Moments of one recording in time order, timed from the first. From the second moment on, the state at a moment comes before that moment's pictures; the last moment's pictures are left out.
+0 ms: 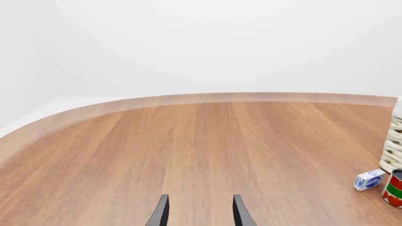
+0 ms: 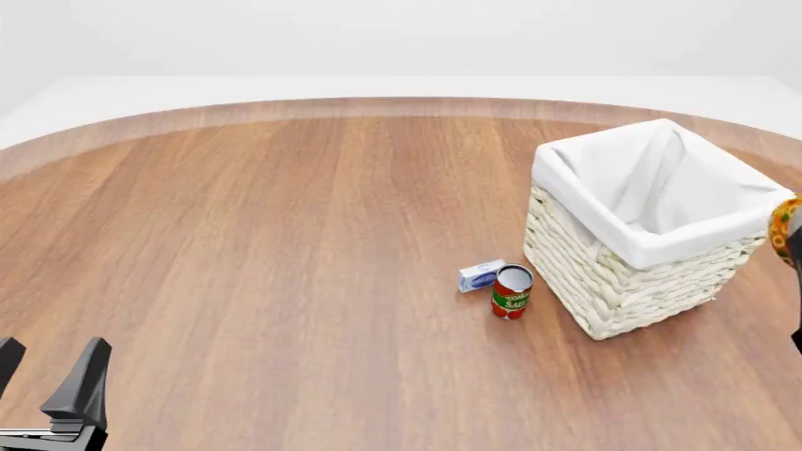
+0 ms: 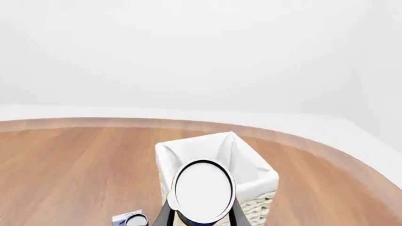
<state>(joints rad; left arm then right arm) 0.00 0.01 0.00 0.00 0.00 -0.03 0.26 -0.48 0.19 -0.05</state>
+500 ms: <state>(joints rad) 0.00 0.01 0.00 0.00 0.00 0.01 0.67 -0.73 0.13 -0.04</state>
